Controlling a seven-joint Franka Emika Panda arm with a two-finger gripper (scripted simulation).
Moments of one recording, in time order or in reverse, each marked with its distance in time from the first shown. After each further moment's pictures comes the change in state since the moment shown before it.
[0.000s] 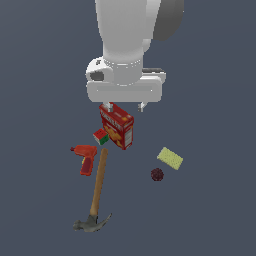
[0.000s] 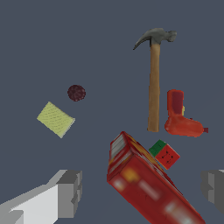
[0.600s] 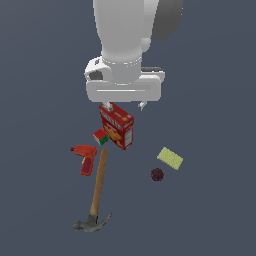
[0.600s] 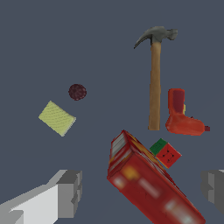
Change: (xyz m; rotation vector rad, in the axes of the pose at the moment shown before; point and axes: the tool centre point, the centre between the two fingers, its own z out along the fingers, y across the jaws) arm -0.002 0.001 -0.001 0.013 -0.005 0.003
